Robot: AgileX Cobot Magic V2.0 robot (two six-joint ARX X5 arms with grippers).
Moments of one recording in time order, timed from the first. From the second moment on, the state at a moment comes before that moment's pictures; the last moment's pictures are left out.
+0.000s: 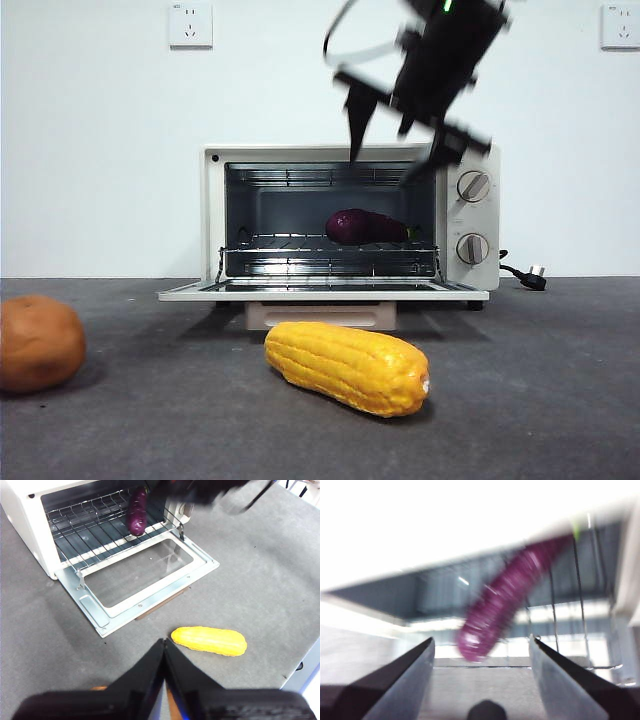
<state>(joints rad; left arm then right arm) -0.27 0.85 1.07 -0.83 0.39 0.12 0.46 1.78 1.49 -0.35 0.00 0.55</state>
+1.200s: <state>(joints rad) -0.27 0.86 1.07 -0.83 0.39 0.12 0.46 1.10 1.50 -1.07 -0.01 0.18</state>
